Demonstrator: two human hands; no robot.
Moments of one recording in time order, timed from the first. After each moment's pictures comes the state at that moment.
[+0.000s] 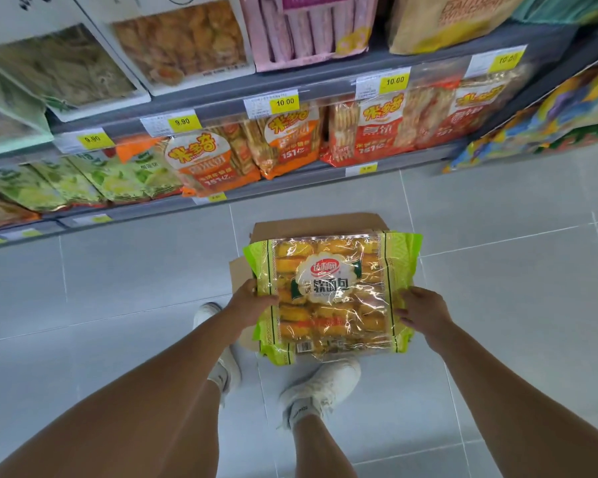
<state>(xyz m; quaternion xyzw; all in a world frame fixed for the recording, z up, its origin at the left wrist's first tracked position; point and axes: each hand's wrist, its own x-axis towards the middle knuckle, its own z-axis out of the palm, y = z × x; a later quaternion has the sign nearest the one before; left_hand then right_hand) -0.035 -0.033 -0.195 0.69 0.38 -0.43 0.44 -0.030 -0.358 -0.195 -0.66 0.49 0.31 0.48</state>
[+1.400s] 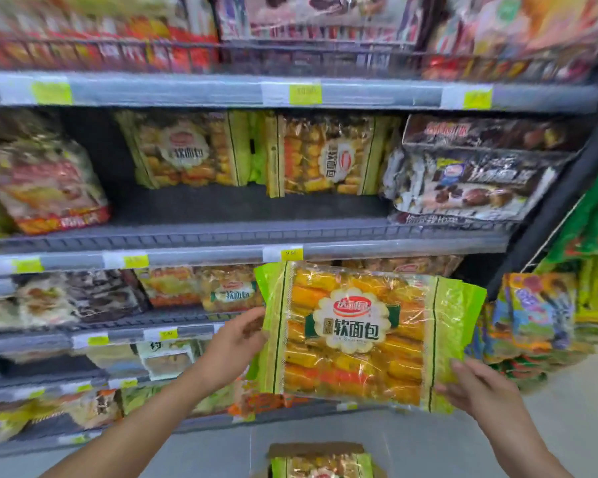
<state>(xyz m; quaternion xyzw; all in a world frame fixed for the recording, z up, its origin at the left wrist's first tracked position) 0.018 0.045 0.399 0.82 -0.01 -0.04 0.57 -0.021 -0.341 0.418 -0.75 0.21 0.00 0.62</state>
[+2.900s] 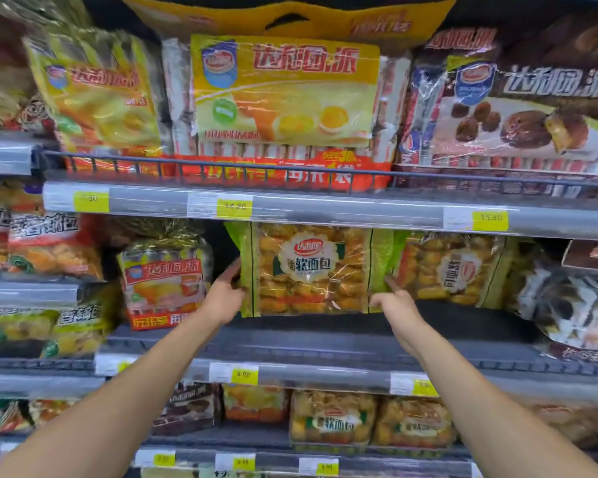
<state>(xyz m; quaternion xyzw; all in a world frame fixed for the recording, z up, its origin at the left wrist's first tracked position) 0.215 0.346 0.526 0.83 0.12 0.15 0.53 0.265 0.032 0.544 -0.77 0.02 0.05 0.64</state>
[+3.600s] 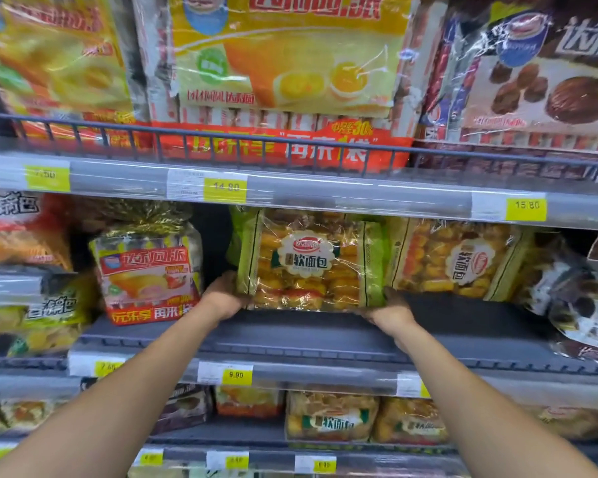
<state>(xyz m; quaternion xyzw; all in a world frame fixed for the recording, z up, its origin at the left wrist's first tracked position) 0.264 0.357 0.488 0.90 0.16 0.06 0.41 0.313 0.040 0.492 -0.87 0.03 0.06 0.49</state>
